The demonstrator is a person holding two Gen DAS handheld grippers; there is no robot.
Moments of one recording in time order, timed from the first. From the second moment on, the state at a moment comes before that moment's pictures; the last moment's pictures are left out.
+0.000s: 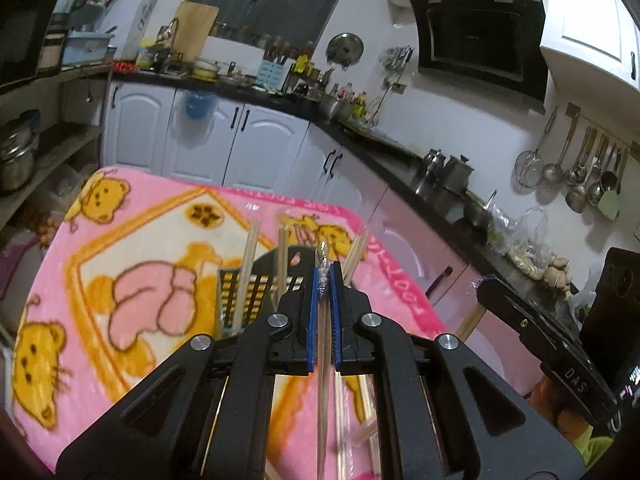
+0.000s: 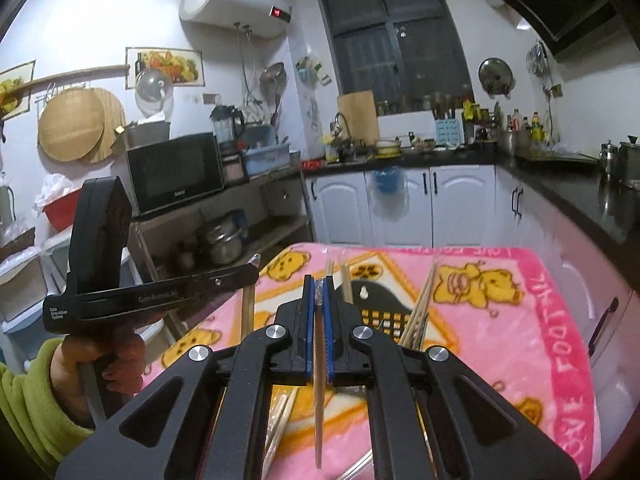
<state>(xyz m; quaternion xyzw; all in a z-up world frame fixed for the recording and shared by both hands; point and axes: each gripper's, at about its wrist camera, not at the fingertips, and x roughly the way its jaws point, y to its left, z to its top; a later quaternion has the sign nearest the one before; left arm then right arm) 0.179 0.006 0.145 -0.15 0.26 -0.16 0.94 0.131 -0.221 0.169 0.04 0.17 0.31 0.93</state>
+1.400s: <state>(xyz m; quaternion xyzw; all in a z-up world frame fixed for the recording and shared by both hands) 0.244 -0.021 0.235 -0.13 0.13 -0.14 0.97 0.177 -0.227 0.245 0.02 0.05 0.26 0.97</state>
